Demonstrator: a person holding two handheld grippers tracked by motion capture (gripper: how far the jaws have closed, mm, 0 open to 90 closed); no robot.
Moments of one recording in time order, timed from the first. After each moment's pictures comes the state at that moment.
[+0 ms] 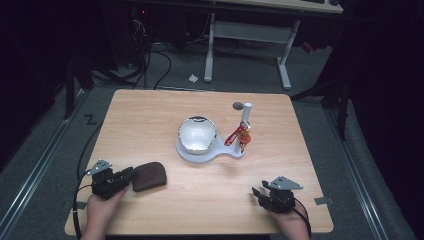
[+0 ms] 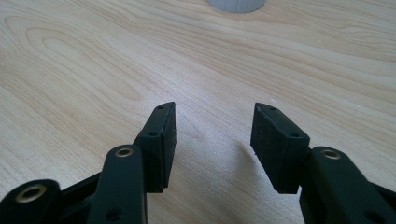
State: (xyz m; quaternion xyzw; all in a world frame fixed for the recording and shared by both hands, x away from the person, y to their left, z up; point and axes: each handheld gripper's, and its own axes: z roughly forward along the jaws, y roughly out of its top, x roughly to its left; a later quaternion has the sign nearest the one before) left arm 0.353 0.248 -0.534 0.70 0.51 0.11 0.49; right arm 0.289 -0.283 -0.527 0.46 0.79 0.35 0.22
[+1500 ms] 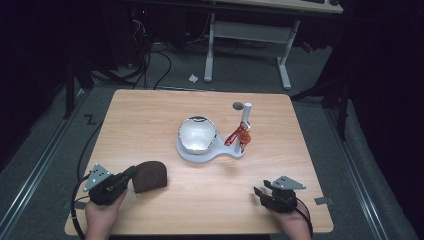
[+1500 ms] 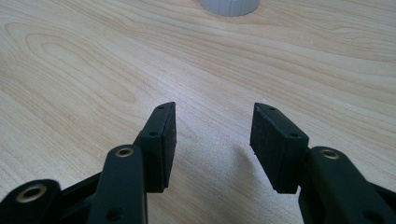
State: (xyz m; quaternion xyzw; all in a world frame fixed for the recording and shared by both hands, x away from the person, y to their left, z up) left arm 0.316 0.229 -0.498 0.69 0.43 0.21 0.53; right arm 0.288 -0.288 -0.525 0.46 0.78 0.36 0.22
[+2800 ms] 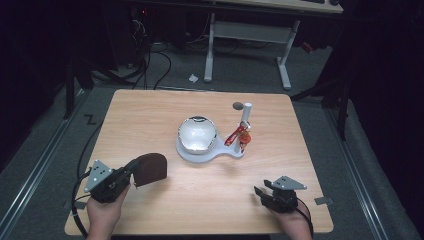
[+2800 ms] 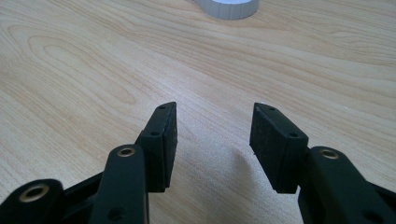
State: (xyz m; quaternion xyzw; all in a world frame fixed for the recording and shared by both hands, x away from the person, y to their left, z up) left arm 0.313 0.211 -0.467 0.68 0.41 0.25 0.55; right arm 0.288 -0.289 -0.524 0.46 0.78 0.36 0.22
